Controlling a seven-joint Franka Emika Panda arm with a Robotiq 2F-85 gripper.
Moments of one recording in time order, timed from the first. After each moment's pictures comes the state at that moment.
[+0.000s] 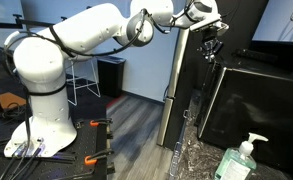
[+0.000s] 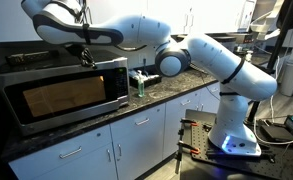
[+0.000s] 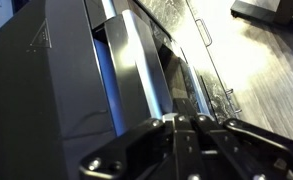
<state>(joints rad) 0.33 1.02 -0.19 -0.37 -0.45 1.13 -0.41</state>
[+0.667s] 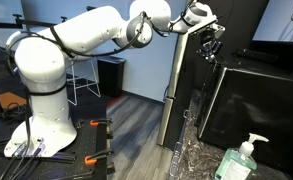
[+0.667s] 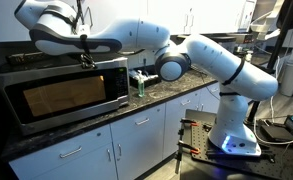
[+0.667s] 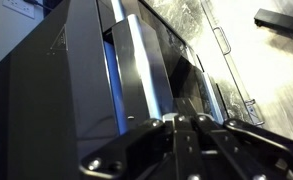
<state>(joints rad) 0.38 1.05 -0.23 -0.38 -0.54 1.13 -0.41</state>
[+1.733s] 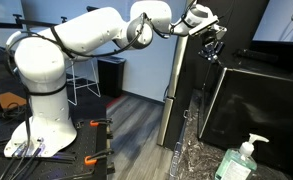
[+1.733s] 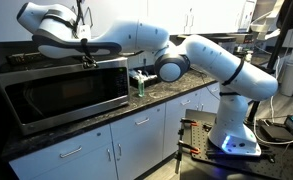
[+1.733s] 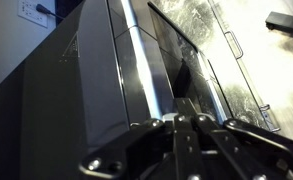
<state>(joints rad) 0.37 1.06 -0.24 -0.38 -0.59 1.13 -0.41</state>
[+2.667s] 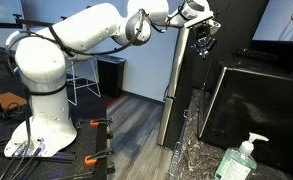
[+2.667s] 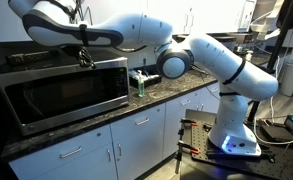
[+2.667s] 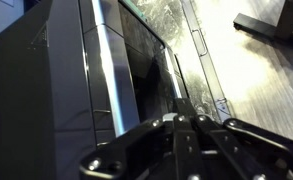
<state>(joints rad) 0.39 1.02 -0.18 -0.36 -0.50 1.07 -0.44</state>
